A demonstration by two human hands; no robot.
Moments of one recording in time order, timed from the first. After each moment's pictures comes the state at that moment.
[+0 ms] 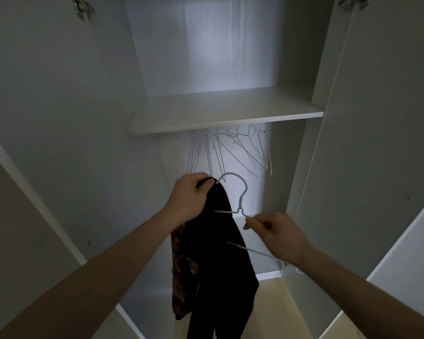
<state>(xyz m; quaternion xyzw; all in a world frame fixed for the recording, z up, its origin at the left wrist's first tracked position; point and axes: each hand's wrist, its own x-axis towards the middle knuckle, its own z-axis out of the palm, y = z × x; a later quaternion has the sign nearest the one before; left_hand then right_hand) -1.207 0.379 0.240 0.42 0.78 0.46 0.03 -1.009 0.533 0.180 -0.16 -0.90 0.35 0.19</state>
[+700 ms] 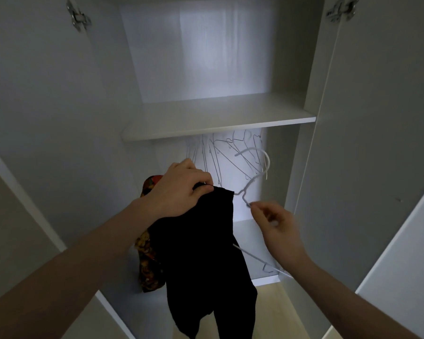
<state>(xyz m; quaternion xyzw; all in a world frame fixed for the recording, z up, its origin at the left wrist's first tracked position) -1.227 0.367 0.280 0.63 0.75 0.19 -0.10 -1.007 0.513 0.195 -0.19 -0.74 0.51 0.39</state>
